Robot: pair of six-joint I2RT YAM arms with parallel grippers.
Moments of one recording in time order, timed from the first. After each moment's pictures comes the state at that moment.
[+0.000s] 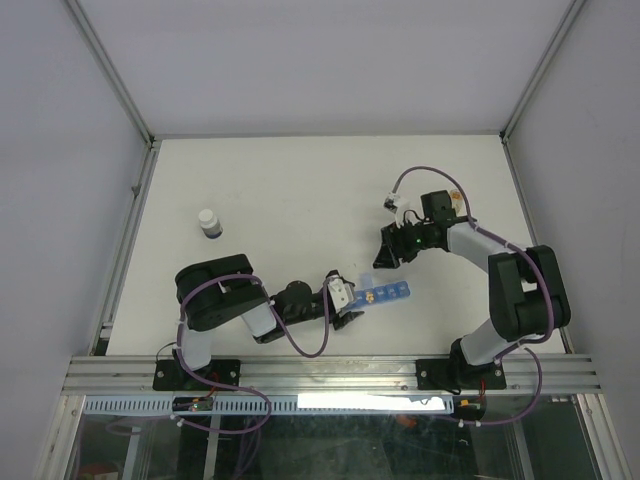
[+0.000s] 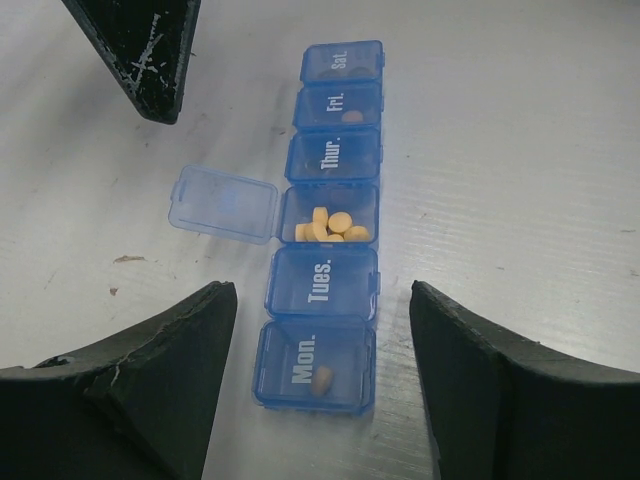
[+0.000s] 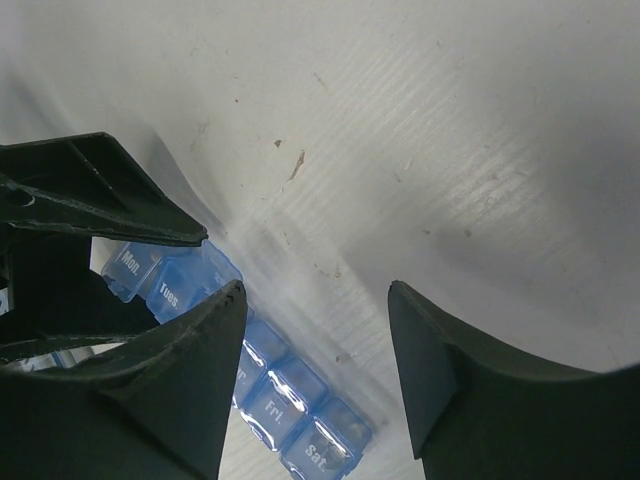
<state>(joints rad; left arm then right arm) -1.09 1.94 0.42 1.34 0.14 0.19 0.22 1.56 0.83 -0.36 -0.76 -0.26</state>
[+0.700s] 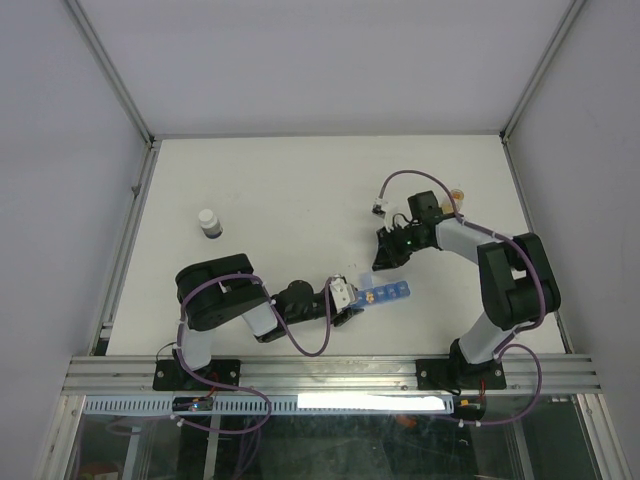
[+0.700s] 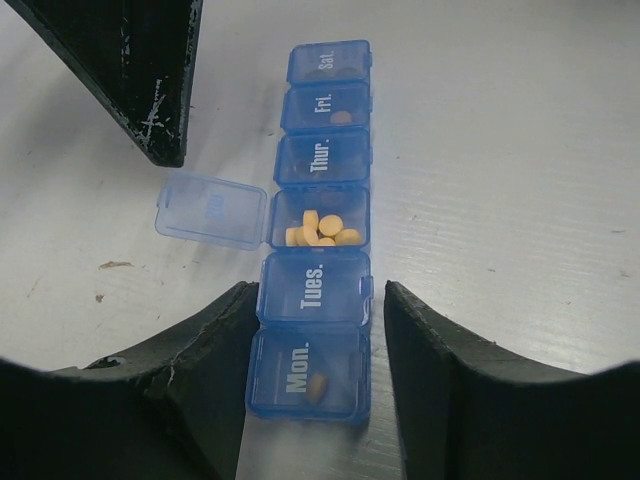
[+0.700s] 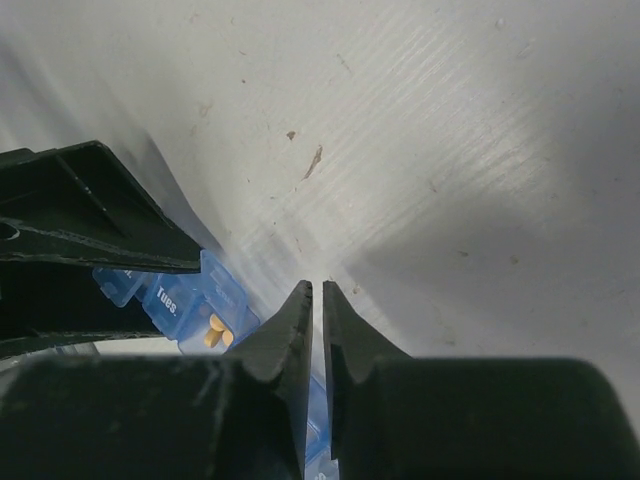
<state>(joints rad) -1.09 1.94 0.43 1.32 0.17 0.18 0.28 1.64 0.87 -0.40 -0.74 -0.28</state>
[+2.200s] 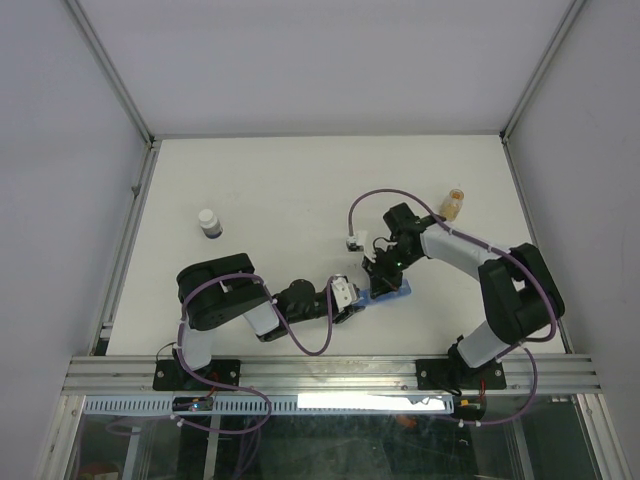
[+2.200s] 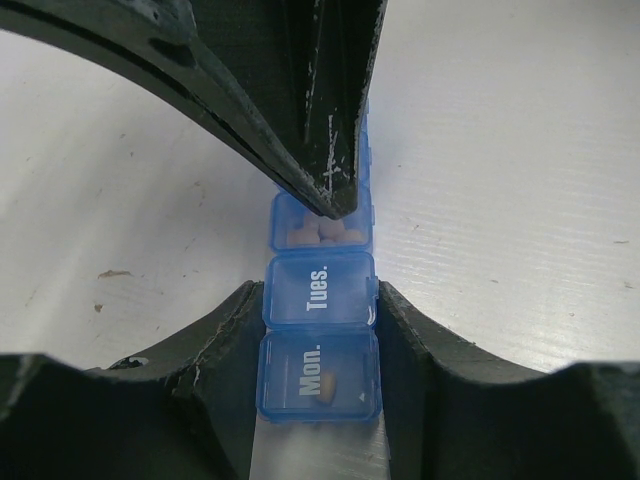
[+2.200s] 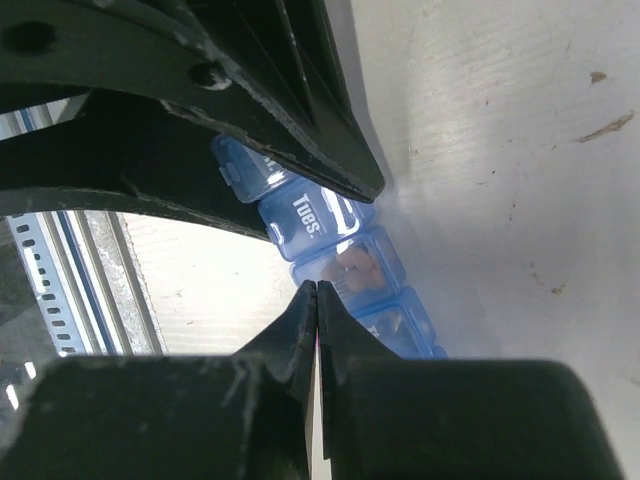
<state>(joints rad) -1.09 1.95 0.45 1.31 0.17 0.18 0.48 1.58 0.91 -0.77 -0.70 -0.70</state>
